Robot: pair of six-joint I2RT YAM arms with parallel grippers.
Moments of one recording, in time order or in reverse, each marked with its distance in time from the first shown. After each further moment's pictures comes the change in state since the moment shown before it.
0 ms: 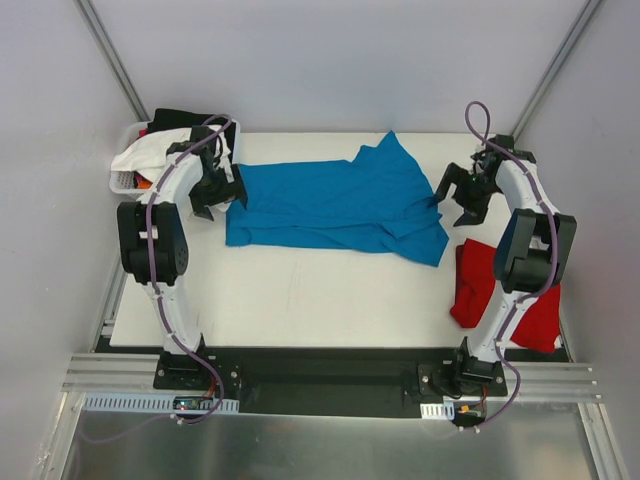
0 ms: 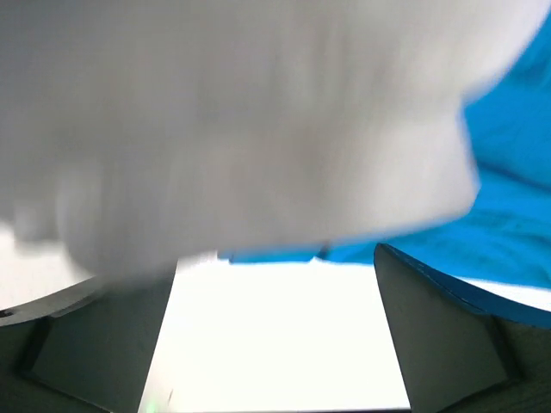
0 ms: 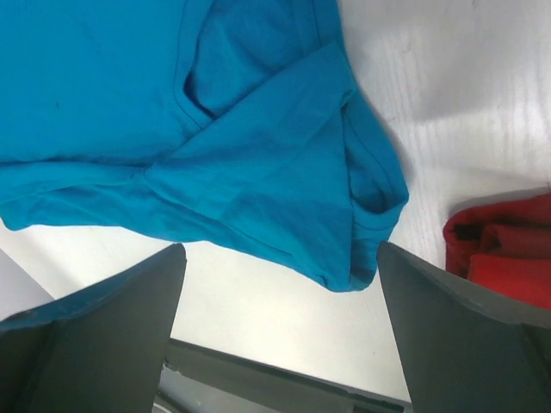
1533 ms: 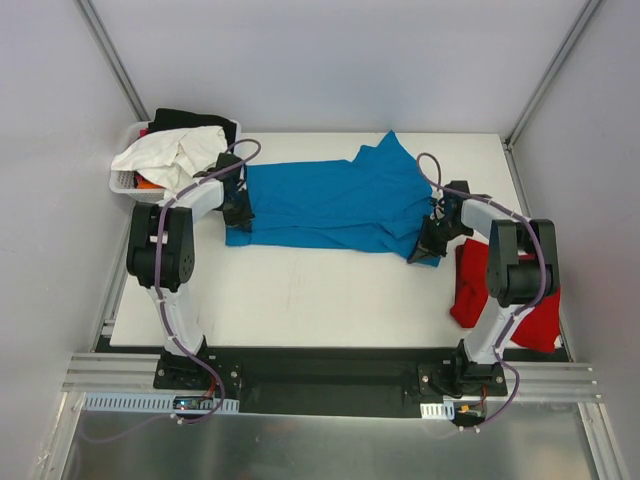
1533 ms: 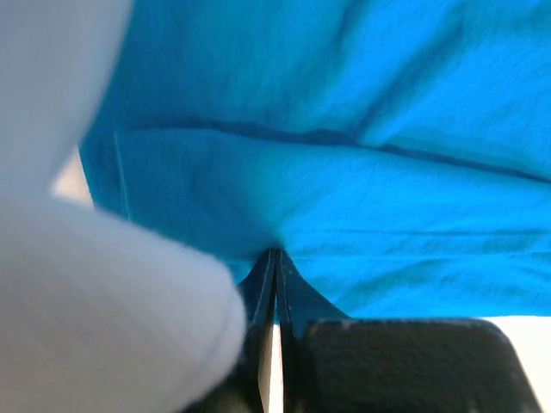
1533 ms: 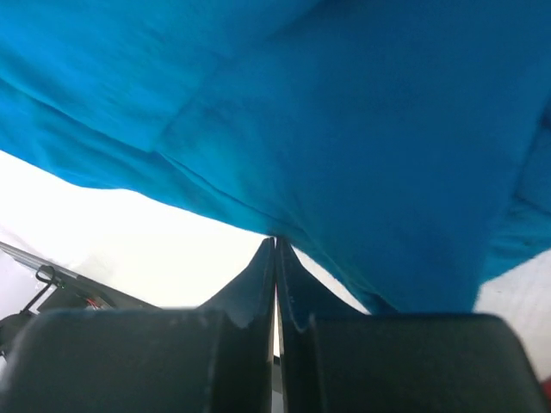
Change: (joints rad) left arm -0.124 -0.046 -0.315 0.293 0.000 -0.019; right arm 0.172 -0.132 -0.522 0.278 -0.069 0.026
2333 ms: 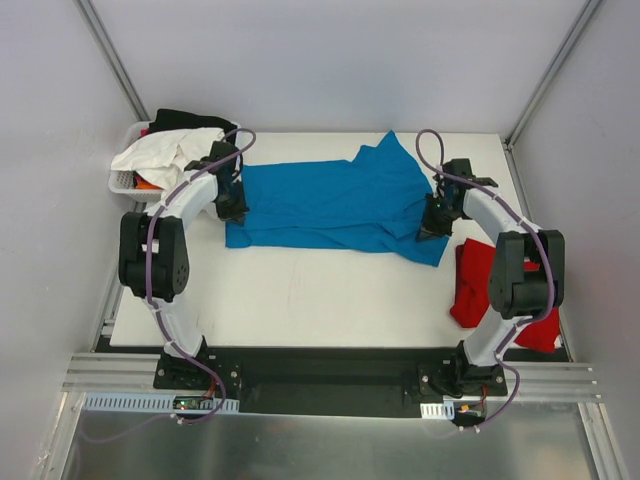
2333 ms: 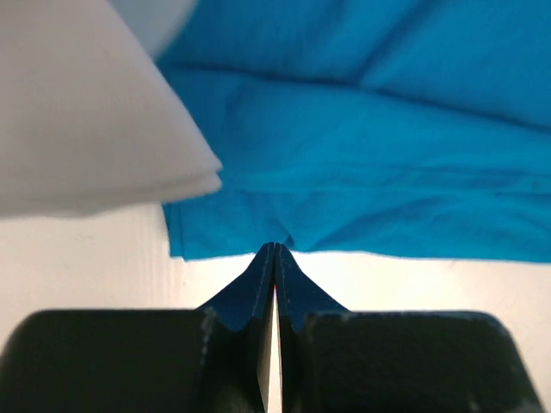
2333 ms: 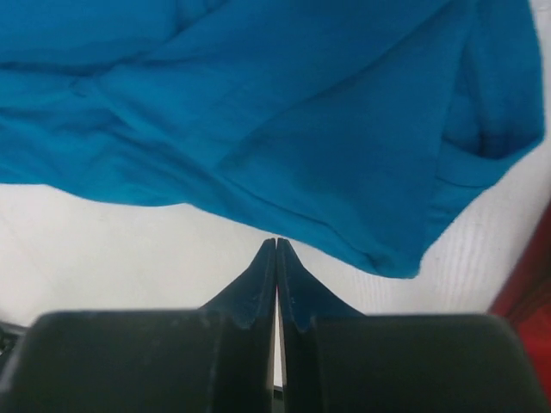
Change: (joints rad) left arm -0.002 -0.110 0.025 -0.121 -0.036 0.028; right arm 0.052 -0.103 0.120 -0.043 0.161 -0.009
